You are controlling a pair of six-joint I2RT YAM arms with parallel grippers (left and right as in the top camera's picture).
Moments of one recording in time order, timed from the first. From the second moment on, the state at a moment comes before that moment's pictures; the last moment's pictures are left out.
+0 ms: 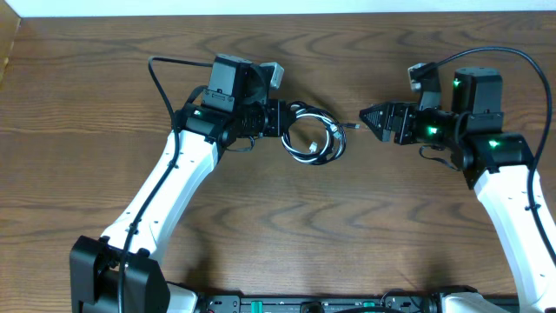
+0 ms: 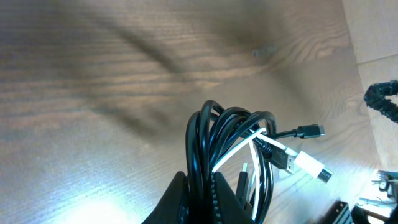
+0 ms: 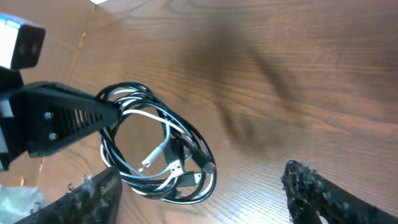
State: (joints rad) left arm -0.33 1.58 1.25 -0.57 0.53 -0.33; right arm 0.09 1.34 1.09 -0.54 -0.64 0.27
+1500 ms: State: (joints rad) left arm -0.33 1.58 1.25 -0.46 0.82 -0.53; right arm 0.48 1.62 1.09 -0.28 -0.44 0.54
